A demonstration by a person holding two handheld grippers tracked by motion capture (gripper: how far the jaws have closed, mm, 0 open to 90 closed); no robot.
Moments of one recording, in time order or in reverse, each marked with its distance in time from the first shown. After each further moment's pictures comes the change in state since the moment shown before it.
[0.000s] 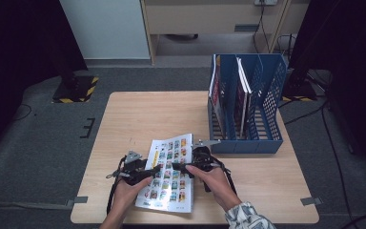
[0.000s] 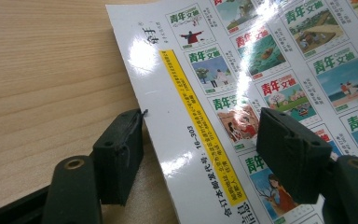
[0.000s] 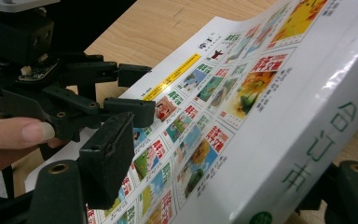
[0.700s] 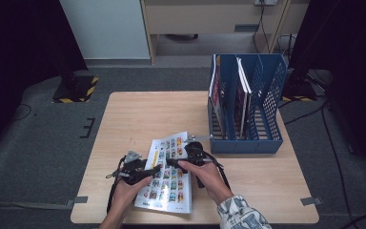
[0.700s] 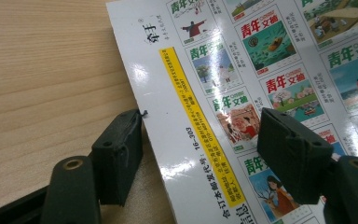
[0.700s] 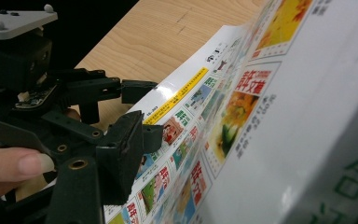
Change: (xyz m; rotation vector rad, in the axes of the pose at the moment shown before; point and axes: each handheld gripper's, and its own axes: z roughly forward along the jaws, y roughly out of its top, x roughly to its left) left arm 0.001 0.000 0.000 0.002 -0.010 -0.014; right arm 0.009 0.018 0.018 0.025 -0.006 0.028
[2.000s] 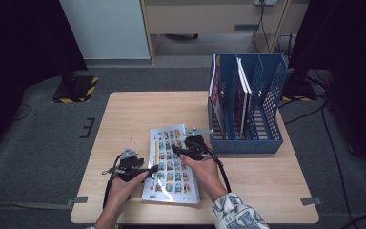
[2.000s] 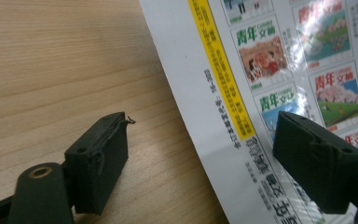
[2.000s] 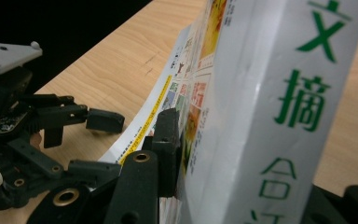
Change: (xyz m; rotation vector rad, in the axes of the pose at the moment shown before) left arm 0.014 0.006 -0.004 0.044 -0.050 -0.009; right arm 0.012 0.024 -0.016 -0.103 -0.177 -0.110
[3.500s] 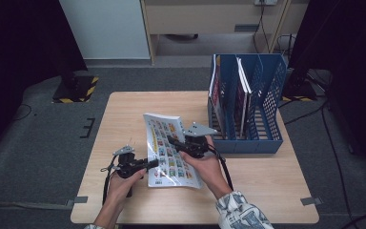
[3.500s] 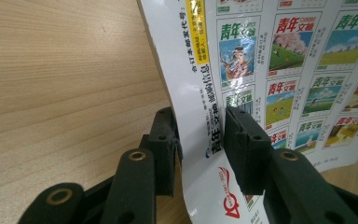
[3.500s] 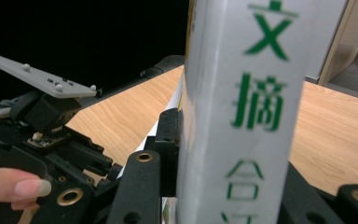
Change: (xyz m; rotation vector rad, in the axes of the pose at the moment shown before) left arm 0.005 0.011 -0.008 -0.067 -0.213 -0.064; right arm 0.017 0.023 -0.027 -0.233 0.049 -0.237
